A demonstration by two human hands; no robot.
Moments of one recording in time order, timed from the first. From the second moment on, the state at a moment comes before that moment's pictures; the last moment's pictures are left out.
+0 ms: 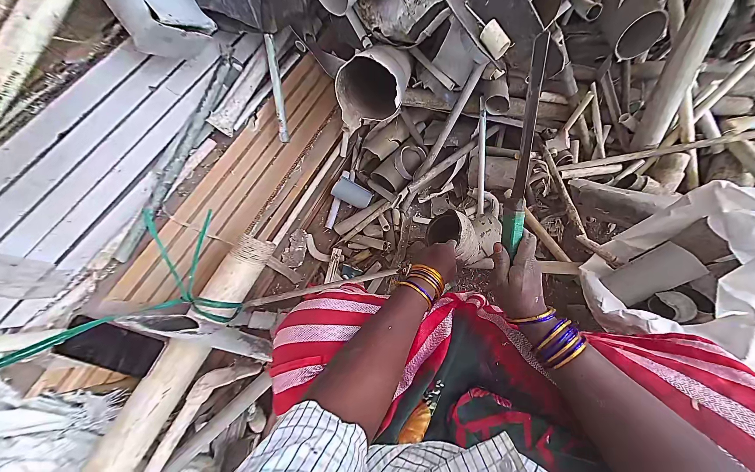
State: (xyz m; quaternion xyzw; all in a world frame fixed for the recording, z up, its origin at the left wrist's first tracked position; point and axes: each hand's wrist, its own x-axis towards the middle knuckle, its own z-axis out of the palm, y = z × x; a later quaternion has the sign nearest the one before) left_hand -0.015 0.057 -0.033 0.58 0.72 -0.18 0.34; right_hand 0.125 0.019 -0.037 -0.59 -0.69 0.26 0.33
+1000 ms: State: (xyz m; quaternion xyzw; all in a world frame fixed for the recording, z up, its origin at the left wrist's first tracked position) left_hand 0.014 0.056 -0.028 0.57 0.73 -0.18 0.34; right_hand 0.143 0.034 -0.024 -0.65 -0.65 0.39 0.10
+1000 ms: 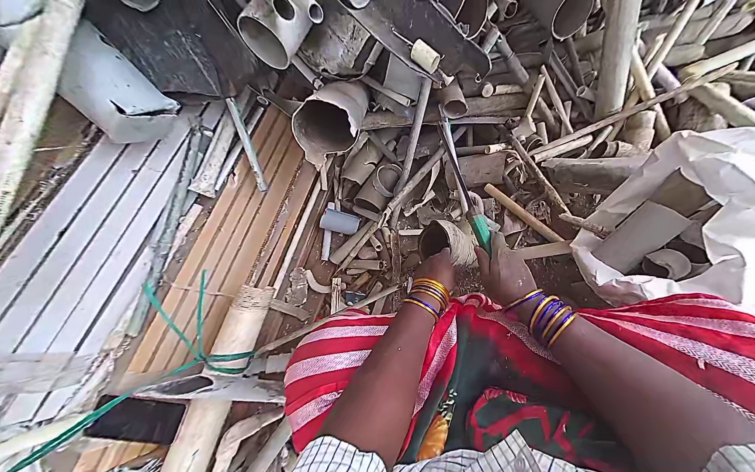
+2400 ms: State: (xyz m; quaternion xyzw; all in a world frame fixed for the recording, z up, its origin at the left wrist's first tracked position) left_hand 0.020 0.059 -0.036 0.56 0.74 -0.21 0.30; right_hand 0.147 0.043 -0.045 -0.66 -0.58 0.47 0.01
